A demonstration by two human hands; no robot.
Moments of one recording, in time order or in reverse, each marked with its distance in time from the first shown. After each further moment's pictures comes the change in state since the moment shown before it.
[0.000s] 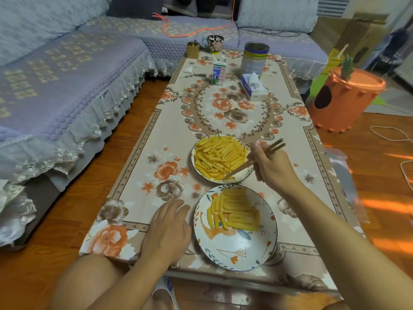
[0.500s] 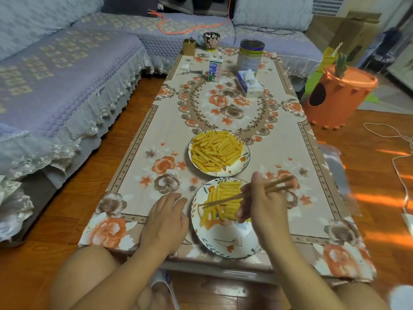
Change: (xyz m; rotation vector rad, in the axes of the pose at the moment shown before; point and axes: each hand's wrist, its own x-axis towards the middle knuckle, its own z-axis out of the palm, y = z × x) left_hand -0.002 0.000 0.001 0.027 -0.005 0.004; right_hand -0.120 -0.033 0.032 0.402 0.217 0.302
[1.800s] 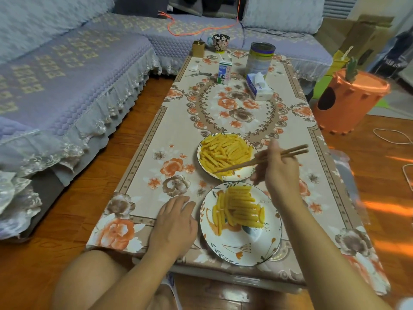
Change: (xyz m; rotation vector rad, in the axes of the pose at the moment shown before) left_hand 0.001 0.002 -0.005 0.001 -0.006 -0.011; right_hand 0.077 -0.025 0.016 0.036 0.025 -0.125
